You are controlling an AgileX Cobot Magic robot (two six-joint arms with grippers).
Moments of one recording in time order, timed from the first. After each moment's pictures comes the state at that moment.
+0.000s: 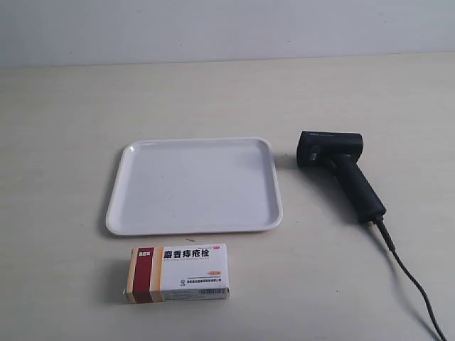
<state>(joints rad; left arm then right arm) -0.08 0.01 0.00 0.10 0.19 0.00 0.07 0.01 -0.01 -0.05 0.19 0.19</state>
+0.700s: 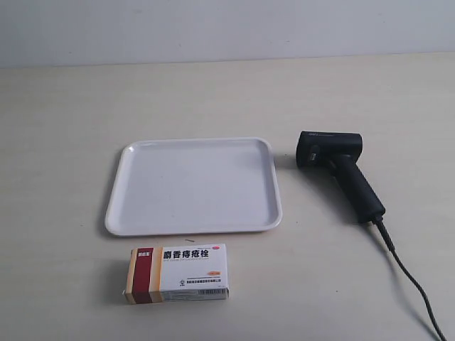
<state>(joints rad) -0.08 0.08 -0.03 -0.01 -0.26 -0.29 0.07 0.01 -0.01 0.09 0.10 0.19</state>
